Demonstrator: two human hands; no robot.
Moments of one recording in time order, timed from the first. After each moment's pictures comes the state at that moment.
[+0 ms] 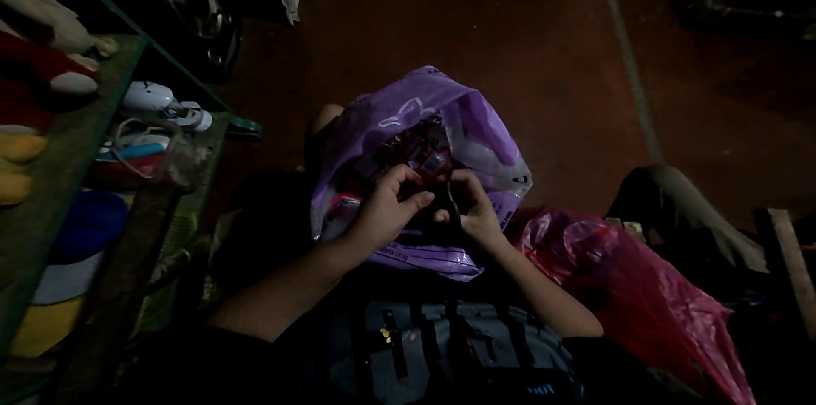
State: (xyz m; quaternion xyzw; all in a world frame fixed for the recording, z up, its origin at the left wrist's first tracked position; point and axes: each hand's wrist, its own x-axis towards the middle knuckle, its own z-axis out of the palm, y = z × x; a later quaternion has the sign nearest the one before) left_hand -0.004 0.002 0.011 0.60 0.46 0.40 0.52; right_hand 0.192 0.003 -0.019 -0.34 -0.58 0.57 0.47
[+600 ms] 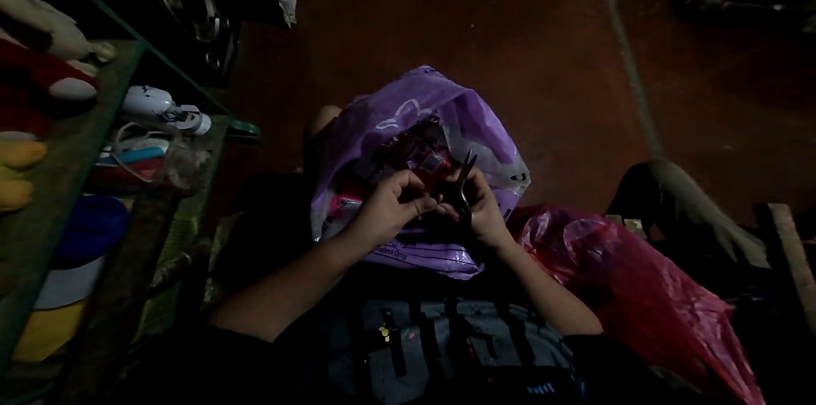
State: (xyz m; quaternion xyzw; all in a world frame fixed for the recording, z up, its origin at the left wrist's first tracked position) left_hand -0.002 0.005 0.014 0.55 0.43 0.37 0.61; right_hand 0.193 0.004 -0.016 -0.32 -0.50 0.63 0.50
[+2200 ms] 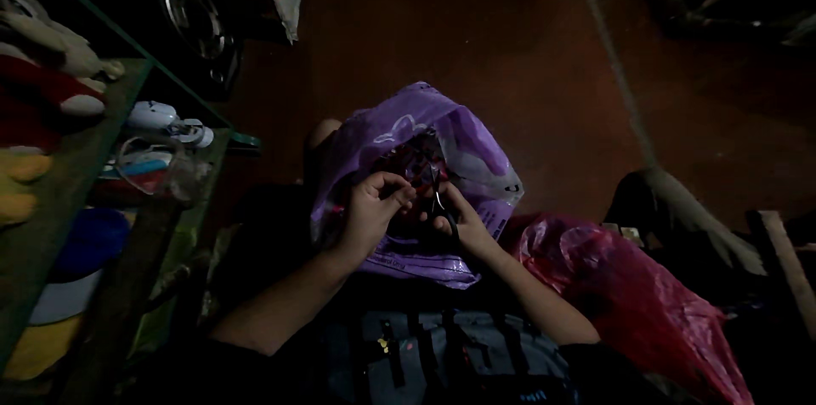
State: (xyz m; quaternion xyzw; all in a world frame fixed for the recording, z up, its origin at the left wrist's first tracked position) left_hand -0.002 0.003 0.011 0.46 0.45 0.53 0.55; right_hand 0.195 0.011 -0.026 -0.34 -0.62 0.59 0.39
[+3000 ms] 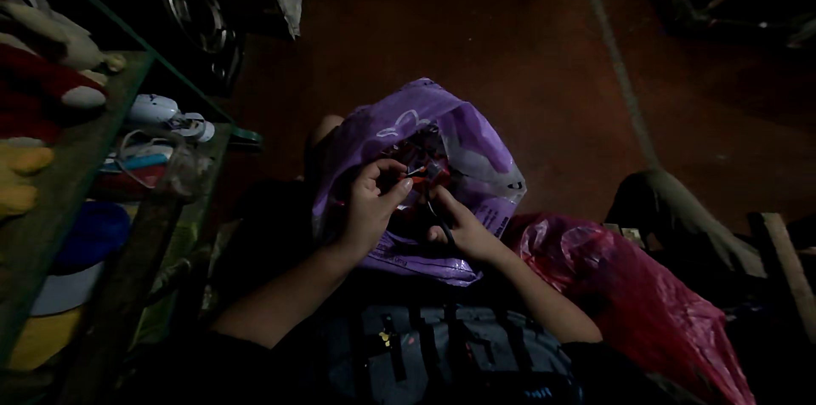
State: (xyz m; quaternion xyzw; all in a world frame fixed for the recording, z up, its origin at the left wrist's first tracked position) left_hand -0.001 0.006 0.005 0.45 0.43 0.58 0.52; right_hand 0.197 0.014 -0.020 -0.33 -0.71 0.55 0.29
